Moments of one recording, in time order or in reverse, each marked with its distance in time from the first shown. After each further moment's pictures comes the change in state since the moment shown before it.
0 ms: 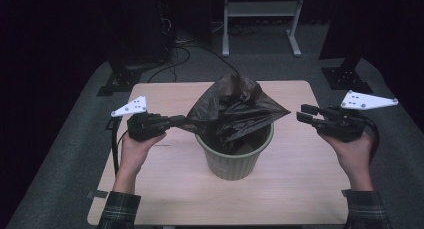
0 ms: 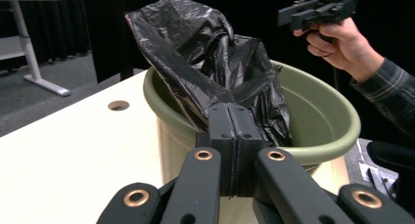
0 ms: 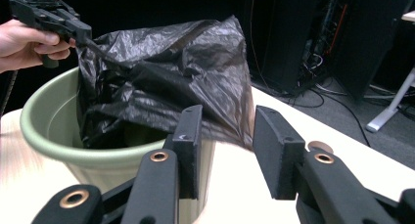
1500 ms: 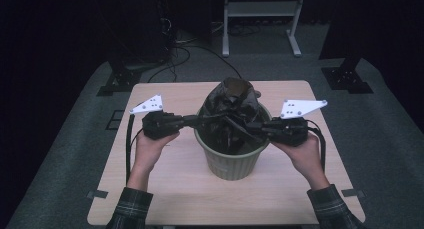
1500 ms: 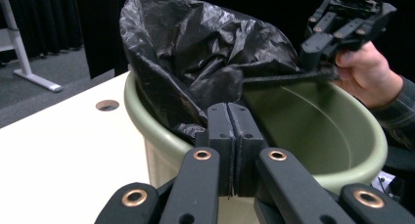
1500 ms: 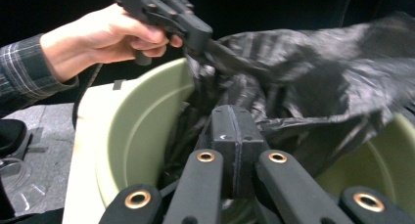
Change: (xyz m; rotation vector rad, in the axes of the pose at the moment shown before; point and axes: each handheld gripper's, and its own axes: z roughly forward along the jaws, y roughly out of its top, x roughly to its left) left arm -0.002 0.001 0.038 0.017 -0.014 -0.012; right arm 0.068 0.011 0.093 0.071 0.280 -0.100
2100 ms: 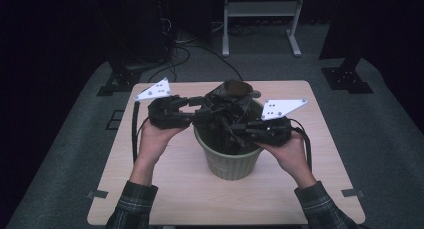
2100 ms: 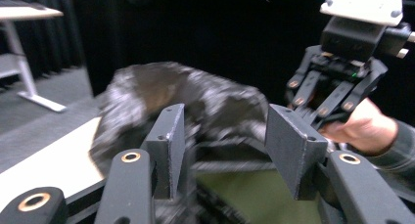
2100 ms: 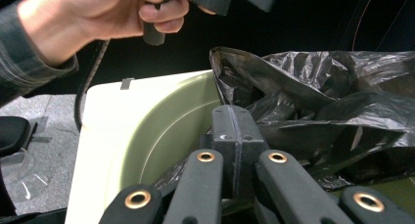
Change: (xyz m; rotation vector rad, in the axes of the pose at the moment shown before) left arm -0.026 0.059 0.020 -0.010 -0.009 0.054; right arm 0.015 0.018 0.029 0.024 0.032 -0.047
